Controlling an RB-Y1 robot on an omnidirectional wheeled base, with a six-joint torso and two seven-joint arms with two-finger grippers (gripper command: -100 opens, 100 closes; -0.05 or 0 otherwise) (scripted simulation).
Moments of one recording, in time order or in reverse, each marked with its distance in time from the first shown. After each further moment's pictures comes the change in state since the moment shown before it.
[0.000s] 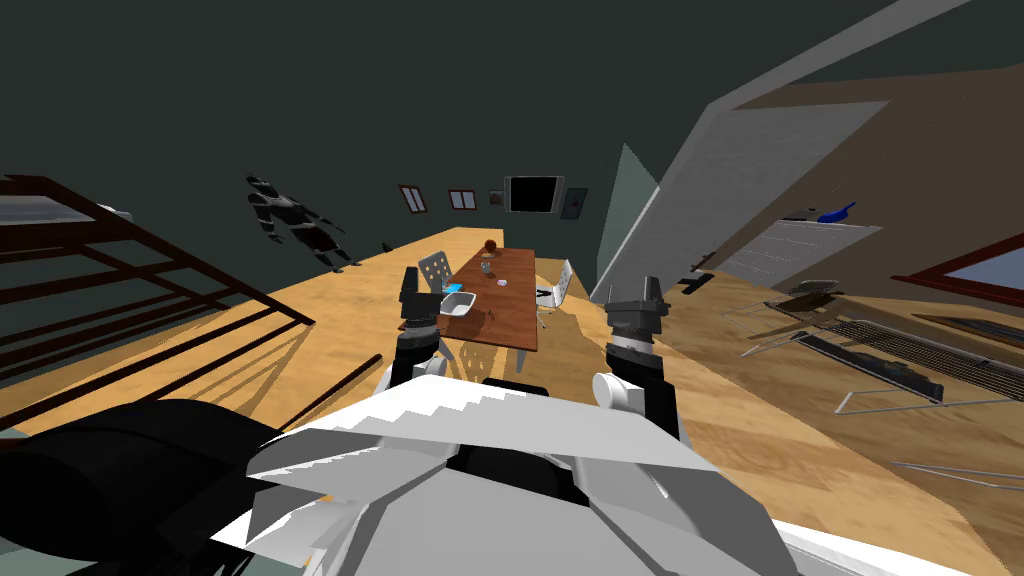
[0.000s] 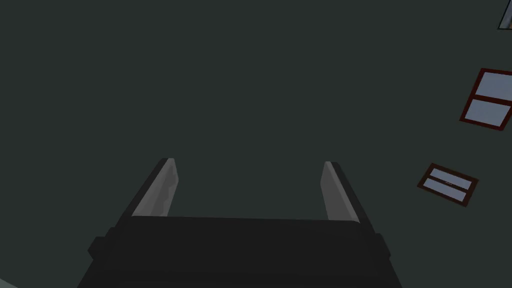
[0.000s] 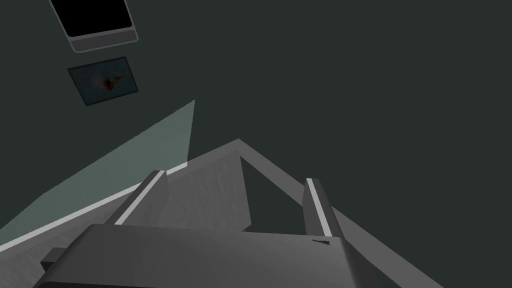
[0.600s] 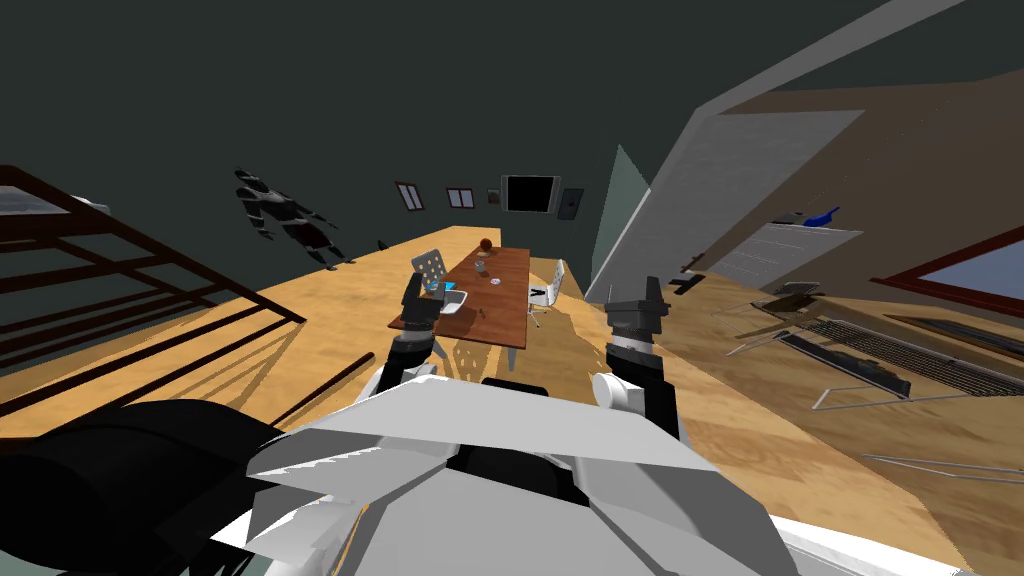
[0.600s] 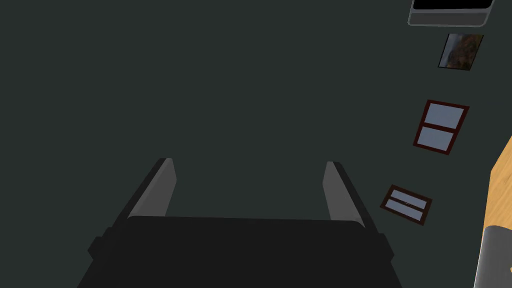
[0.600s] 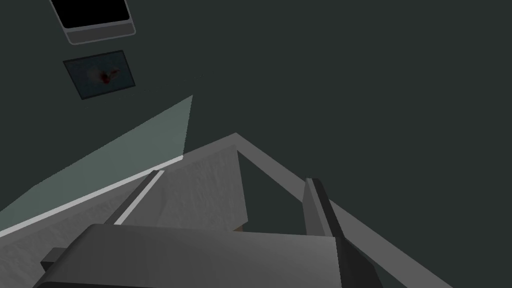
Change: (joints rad) left arm 0.043 0.155 0.004 0.018 0.062 0.032 0.061; right arm 0.000 0.000 0.000 0.000 0.000 0.000 0.000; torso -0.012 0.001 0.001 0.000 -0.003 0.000
